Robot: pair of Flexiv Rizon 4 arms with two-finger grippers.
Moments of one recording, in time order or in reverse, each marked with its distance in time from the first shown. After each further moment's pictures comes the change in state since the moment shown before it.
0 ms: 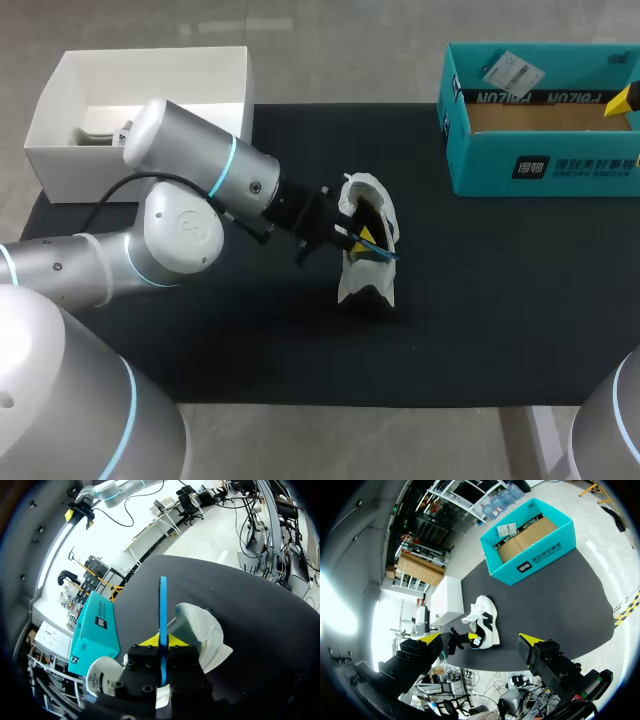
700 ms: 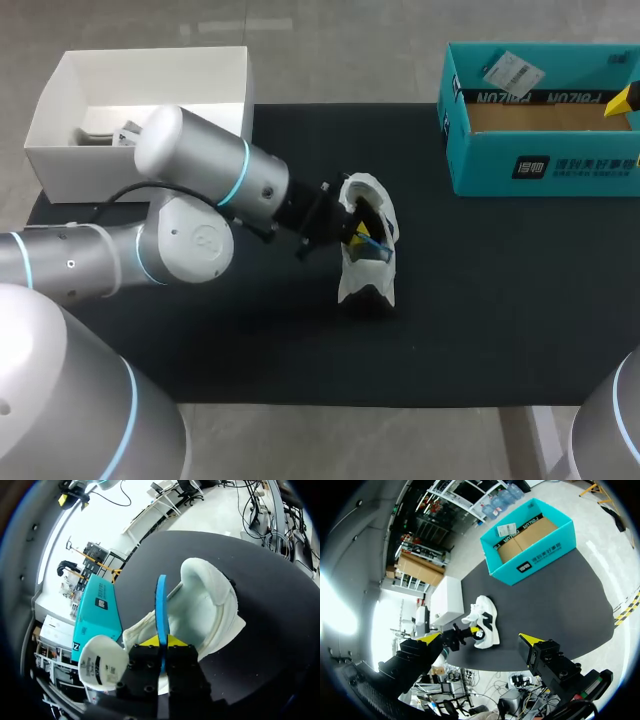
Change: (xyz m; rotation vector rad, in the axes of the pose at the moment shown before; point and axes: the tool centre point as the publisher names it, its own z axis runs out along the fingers) left arm -0.007 0.041 0.007 -0.177 -0.023 0.032; right arm 0.000 0.000 0.000 0.000 0.000 0.000
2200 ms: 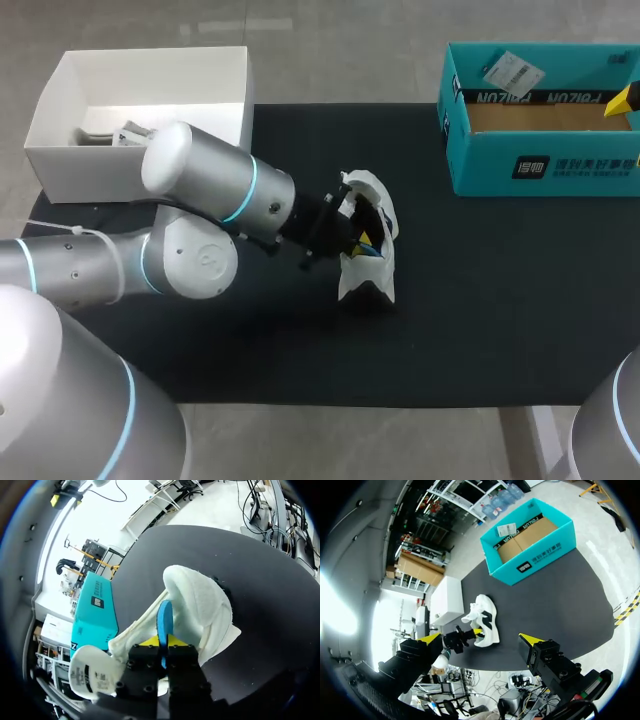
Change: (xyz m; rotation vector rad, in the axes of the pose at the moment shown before) left arm 0.011 -0.004 0.010 -0.036 -0.005 0.011; right arm 0.000 0.000 0.000 0.000 0.000 0.000
